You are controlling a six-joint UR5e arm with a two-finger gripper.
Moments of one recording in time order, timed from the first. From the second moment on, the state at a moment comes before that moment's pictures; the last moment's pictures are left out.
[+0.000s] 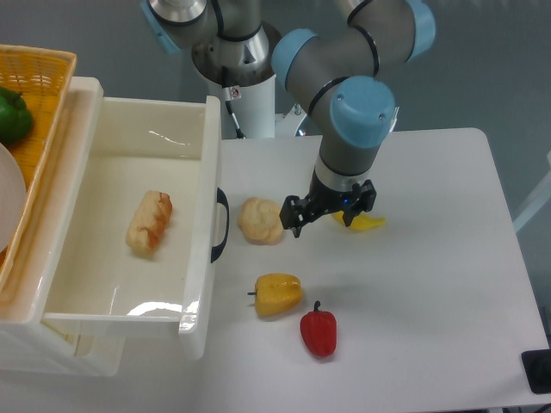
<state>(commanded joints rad) 2.54 -1.87 -1.63 -1.23 1.43 0.26</state>
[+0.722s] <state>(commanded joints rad) 2.48 -1.92 -1.63 -1.23 1.34 0.28</state>
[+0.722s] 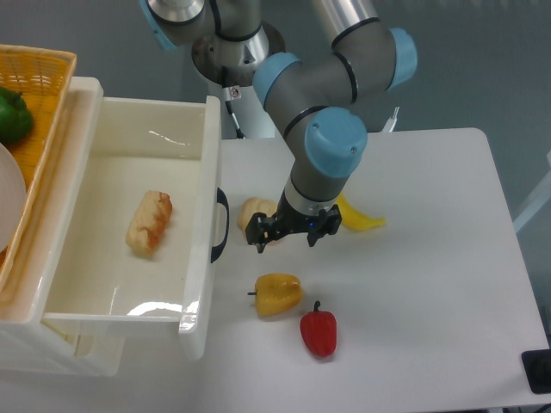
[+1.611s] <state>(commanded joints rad) 2.46 -1.94 -1.64 -1.24 1.34 0.31</state>
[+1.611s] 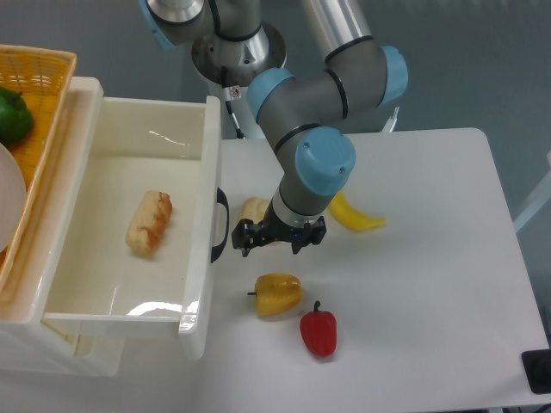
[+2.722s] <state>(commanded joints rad) 2.44 -1.94 -1.64 -1.24 1.31 0.32</state>
